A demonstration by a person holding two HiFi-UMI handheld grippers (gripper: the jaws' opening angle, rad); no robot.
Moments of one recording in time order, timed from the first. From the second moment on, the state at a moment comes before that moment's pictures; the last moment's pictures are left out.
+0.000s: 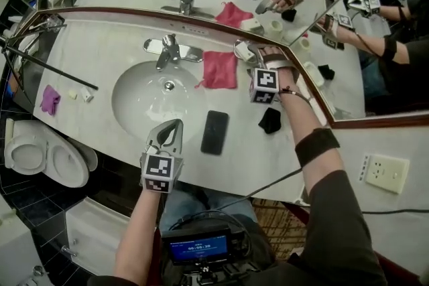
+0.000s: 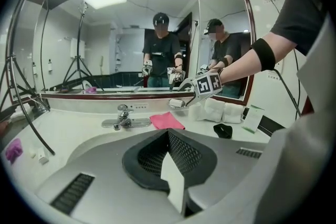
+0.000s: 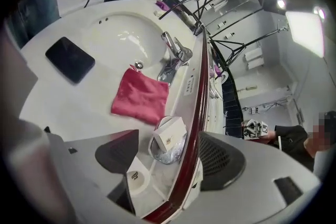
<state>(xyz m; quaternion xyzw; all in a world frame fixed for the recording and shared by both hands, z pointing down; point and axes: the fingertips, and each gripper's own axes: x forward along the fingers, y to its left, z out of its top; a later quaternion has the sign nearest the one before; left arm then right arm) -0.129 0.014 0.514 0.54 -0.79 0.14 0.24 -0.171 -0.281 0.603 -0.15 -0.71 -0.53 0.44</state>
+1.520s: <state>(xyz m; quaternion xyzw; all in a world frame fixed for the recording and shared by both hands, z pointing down) -0.144 0.041 0.523 0.51 -0.81 0.14 0.25 -0.180 -0.293 0.642 -0.11 -0.71 -0.54 0.44</state>
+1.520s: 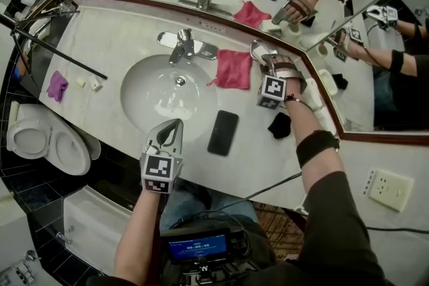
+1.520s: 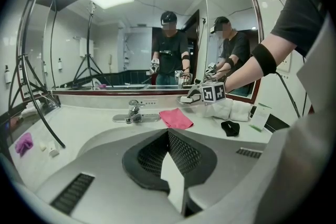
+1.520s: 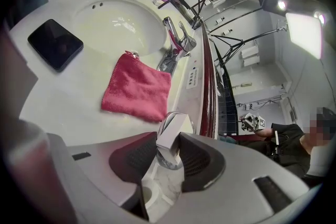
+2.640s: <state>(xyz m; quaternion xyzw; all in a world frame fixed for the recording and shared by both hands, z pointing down) -0.127 0.024 0.491 0.54 -0.80 0.15 0.22 -0.140 -0.280 0.572 0.02 -0.84 -0.35 0.41</state>
